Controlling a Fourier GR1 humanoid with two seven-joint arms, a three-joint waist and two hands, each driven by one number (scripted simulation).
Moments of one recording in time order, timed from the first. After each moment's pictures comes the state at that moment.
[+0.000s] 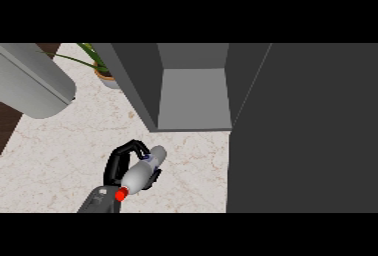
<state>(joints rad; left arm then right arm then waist) -0.35 0.02 0.09 -0.48 -0.02 -0.04 -1.02 1.03 -0.34 0.46 -2.49 -0.02 0.15 -0.43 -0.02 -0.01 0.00</state>
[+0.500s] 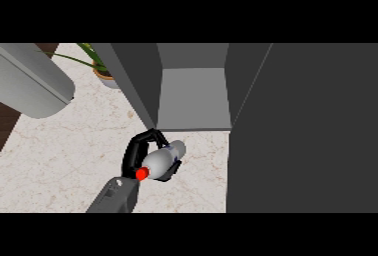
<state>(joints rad) -0.34 0.00 -0.20 -0.72 0.20 0.10 -0.78 1.03 -0.36 0.45 -2.49 -0.02 0.14 -0.45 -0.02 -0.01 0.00</state>
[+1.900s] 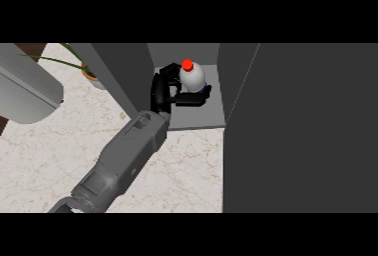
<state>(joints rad) -0.92 0.00 -0.36 -0.50 0.51 0.62 -0.38 1.05 -0.39 0.29 -2.48 -0.07 0.22 -0.52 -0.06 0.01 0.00</state>
